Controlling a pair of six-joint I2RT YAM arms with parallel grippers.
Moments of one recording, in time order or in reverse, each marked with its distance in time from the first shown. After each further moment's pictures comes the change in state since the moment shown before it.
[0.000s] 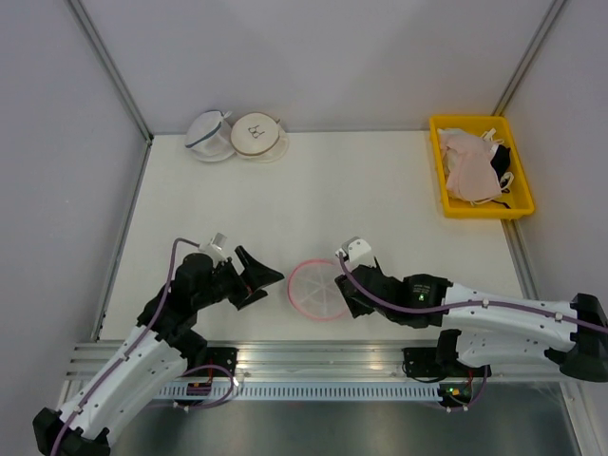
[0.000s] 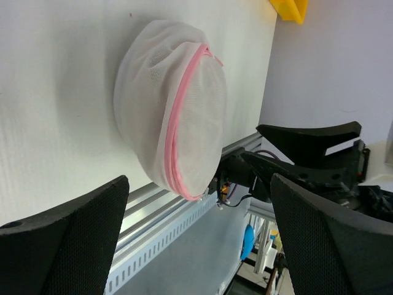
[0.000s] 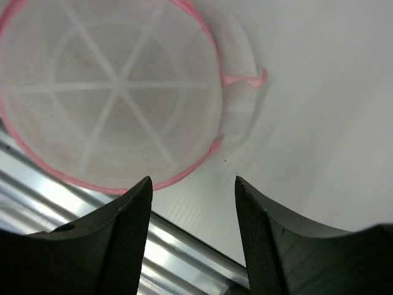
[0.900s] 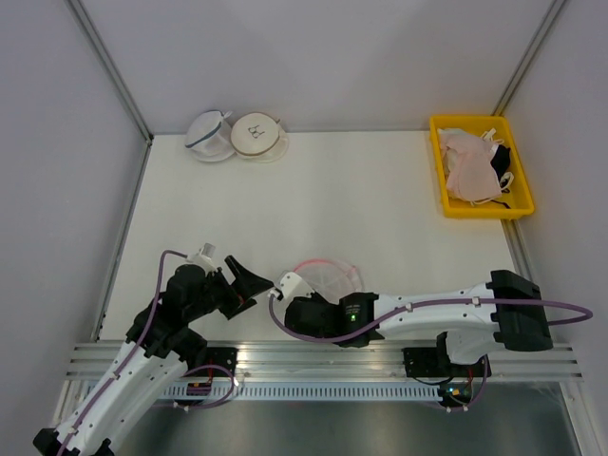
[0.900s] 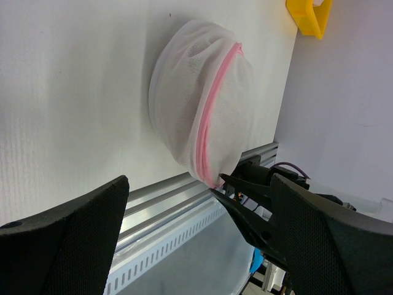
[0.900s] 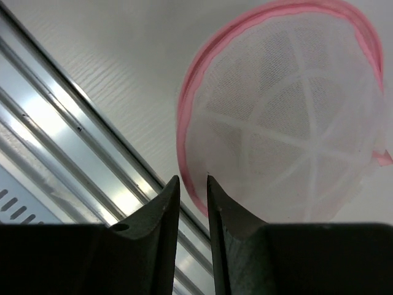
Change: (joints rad) left arm 0.002 -0.185 0.000 -0.236 -0.091 0.007; right arm 0.244 0.393 0.213 0.137 -0.016 -0.116
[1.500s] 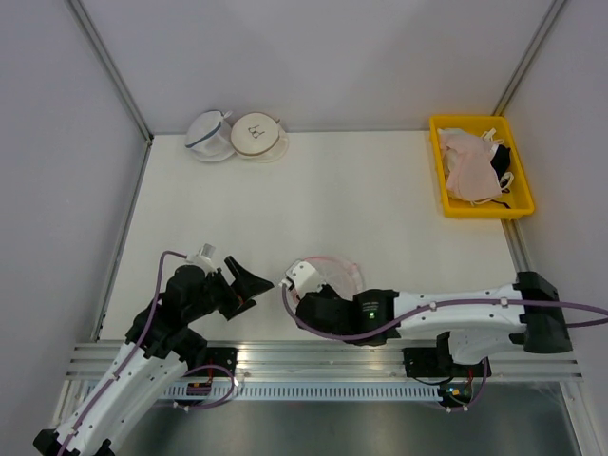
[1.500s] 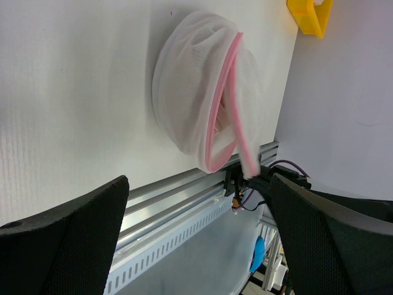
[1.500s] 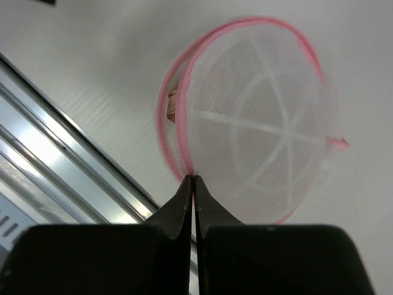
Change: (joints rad) left arm 0.000 -0.010 0.000 -0.012 0.000 0.000; right arm 0.003 -0.035 0.003 -0.035 0.117 0.018
